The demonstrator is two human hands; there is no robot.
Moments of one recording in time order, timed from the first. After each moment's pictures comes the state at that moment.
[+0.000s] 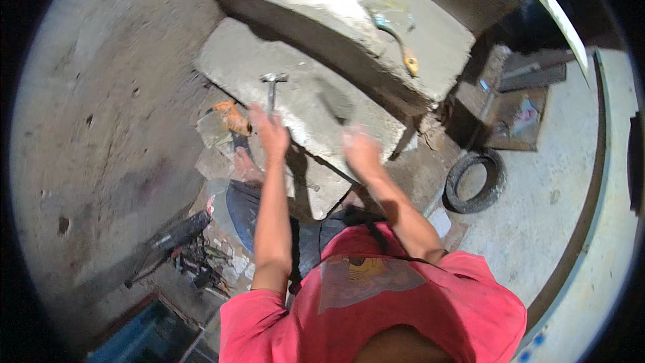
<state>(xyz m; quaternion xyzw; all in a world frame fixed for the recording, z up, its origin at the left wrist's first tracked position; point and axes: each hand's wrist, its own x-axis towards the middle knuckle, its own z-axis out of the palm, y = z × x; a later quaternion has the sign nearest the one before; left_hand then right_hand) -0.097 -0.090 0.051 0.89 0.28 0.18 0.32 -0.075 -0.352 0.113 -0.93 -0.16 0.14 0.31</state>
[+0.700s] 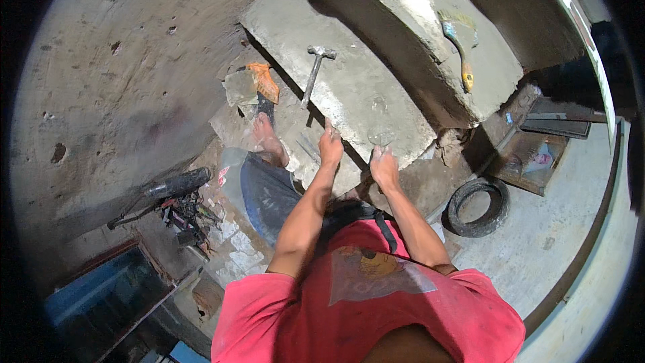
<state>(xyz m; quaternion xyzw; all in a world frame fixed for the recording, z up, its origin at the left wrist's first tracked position) -0.161 -0.185 -0.020 0.73 0.41 0.07 0.55 -0.123 -0.346 0.050 -0.93 0.02 0.24 0.28</state>
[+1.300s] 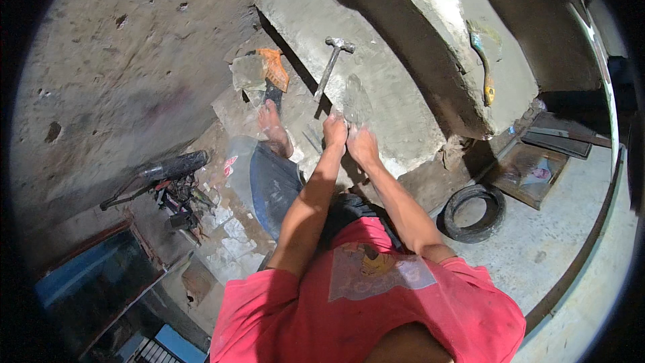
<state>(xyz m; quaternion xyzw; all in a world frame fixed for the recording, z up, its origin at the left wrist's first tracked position) -0.134 -0.154 -0.043 0.46 0.49 0.13 0.73 -0.111 -0.258 0.037 -0.90 -0.21 0.28 0.26</state>
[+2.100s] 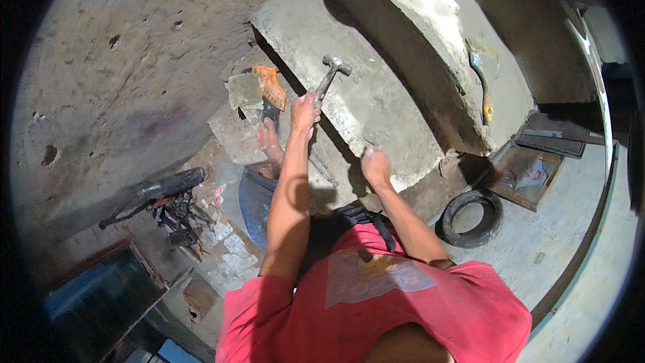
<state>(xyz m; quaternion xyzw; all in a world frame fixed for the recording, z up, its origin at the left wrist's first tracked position) -0.101 -0.016 0.041 0.43 0.36 0.11 0.82 -0.103 -0.273 0.027 -0.93 -0.13 0.22 0.25</state>
